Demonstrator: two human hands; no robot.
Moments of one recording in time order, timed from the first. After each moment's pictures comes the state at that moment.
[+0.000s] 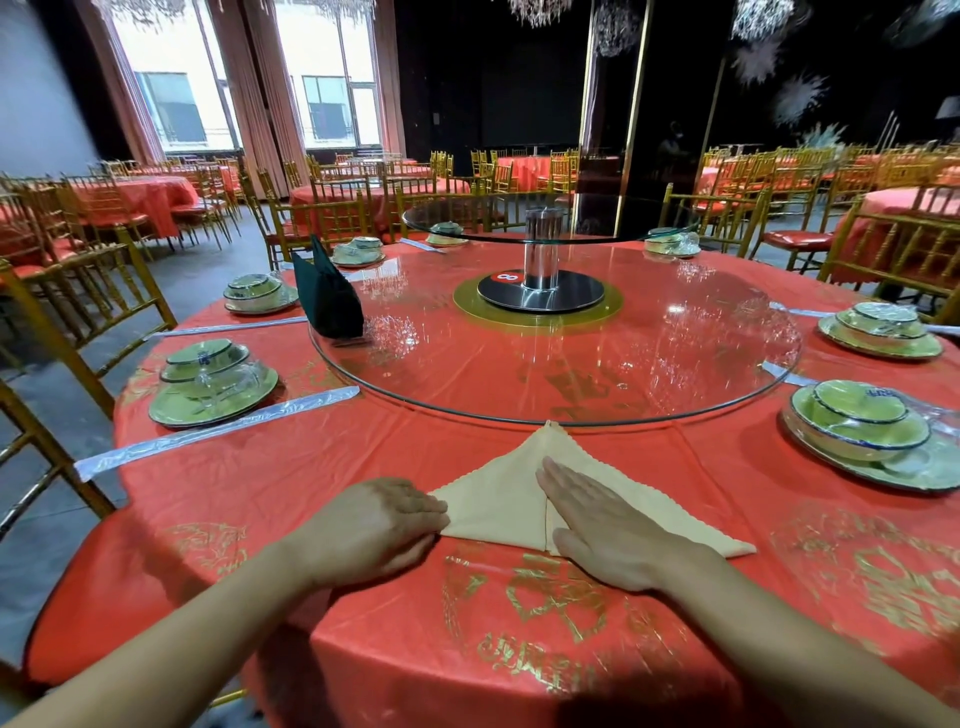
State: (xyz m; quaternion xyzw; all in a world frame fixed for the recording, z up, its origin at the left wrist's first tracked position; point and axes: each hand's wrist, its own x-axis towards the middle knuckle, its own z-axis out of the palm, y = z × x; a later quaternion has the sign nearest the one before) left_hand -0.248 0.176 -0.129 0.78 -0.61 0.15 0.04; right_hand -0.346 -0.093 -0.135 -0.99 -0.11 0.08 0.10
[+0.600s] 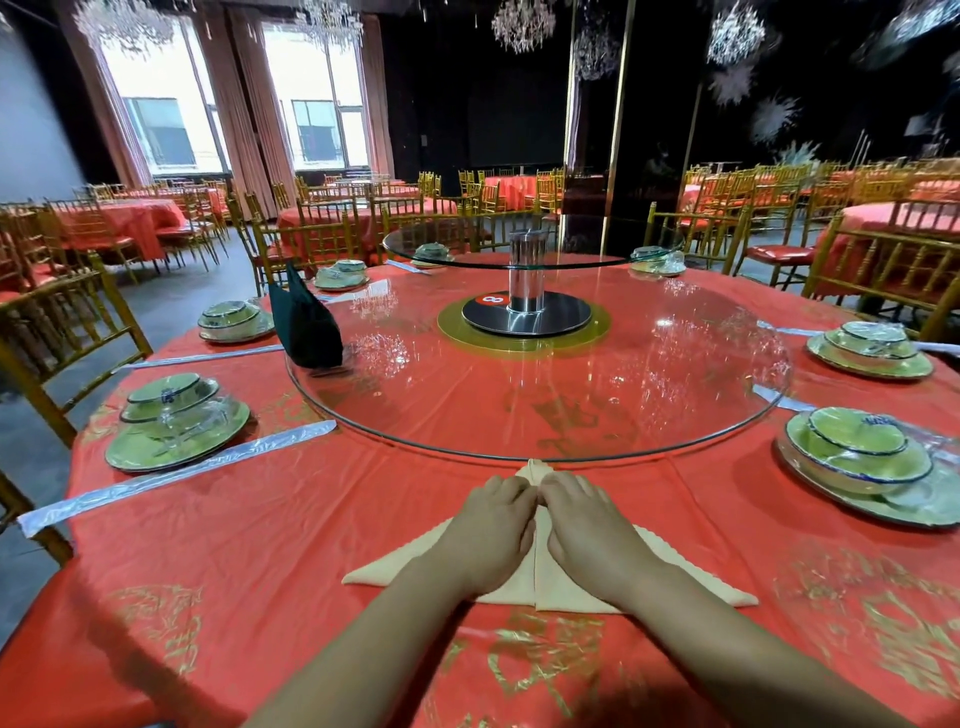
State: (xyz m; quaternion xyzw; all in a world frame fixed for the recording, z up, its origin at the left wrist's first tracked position) left_hand -0.238 0.039 -0.155 0.86 -0.48 0.11 0.14; right_hand -0.313 -0.097 -0.134 -0.99 -0.05 -0.10 0.12
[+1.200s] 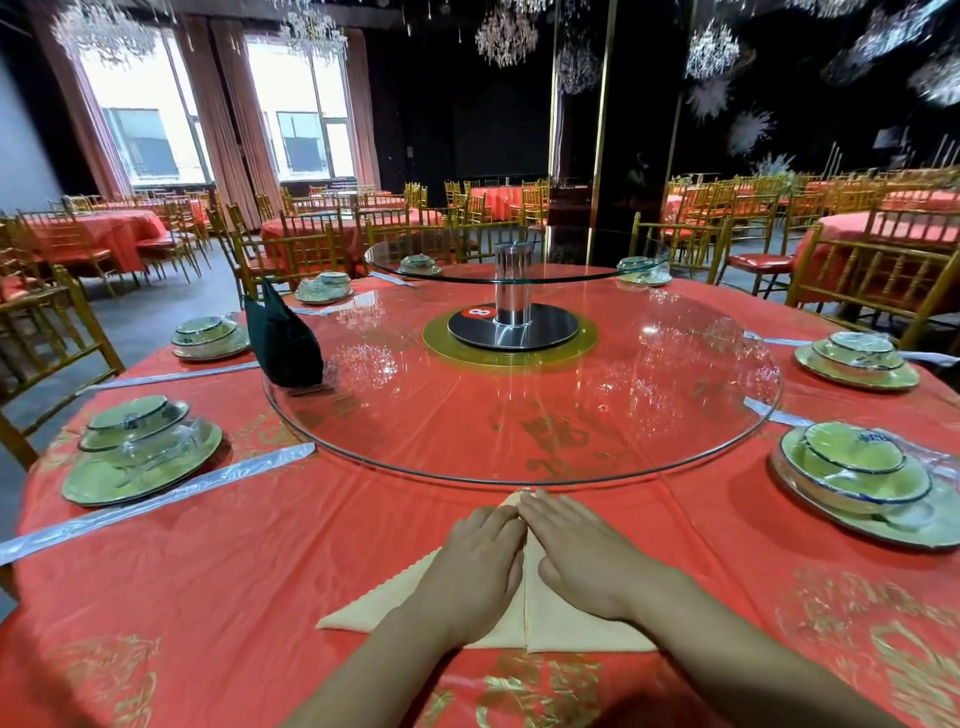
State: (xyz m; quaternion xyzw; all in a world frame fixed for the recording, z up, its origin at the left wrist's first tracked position) left_hand -0.233 0.041 -0.172 0.85 -0.48 0.15 0.17; right_hand -0.295 -0.113 -0.132 -0.99 -0.09 0.02 0.06
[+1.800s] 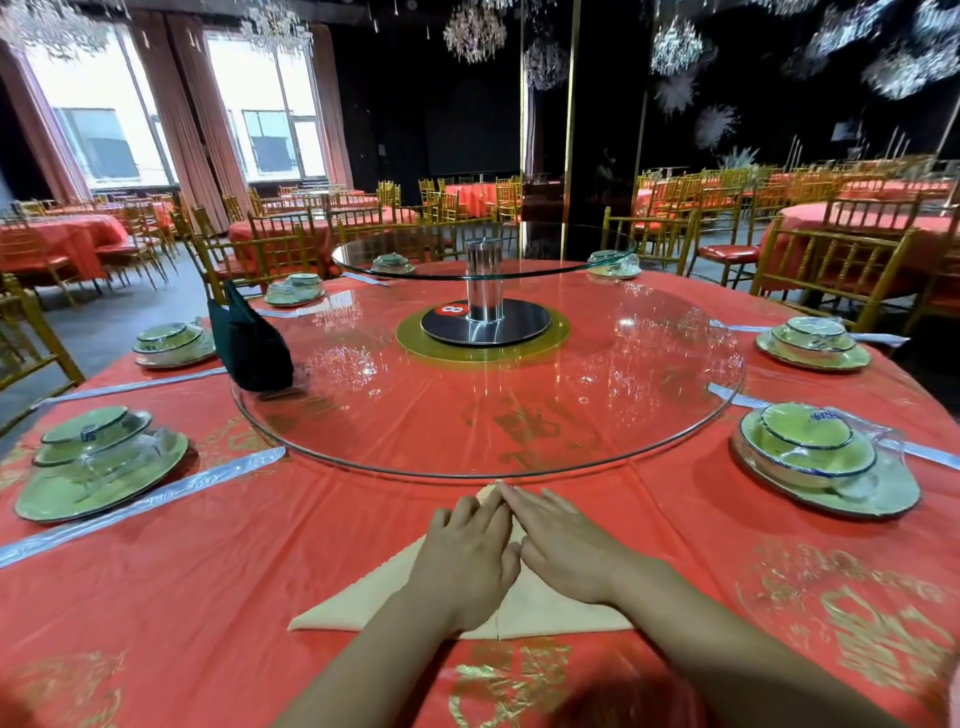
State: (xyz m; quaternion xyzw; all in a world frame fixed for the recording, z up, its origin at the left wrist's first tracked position) left_hand -0.251 0.024 -0.153 0.89 -0.44 0.12 0.03; right_hand -0.306 -0.120 -0.133 -0.99 -0.08 0.02 0.12
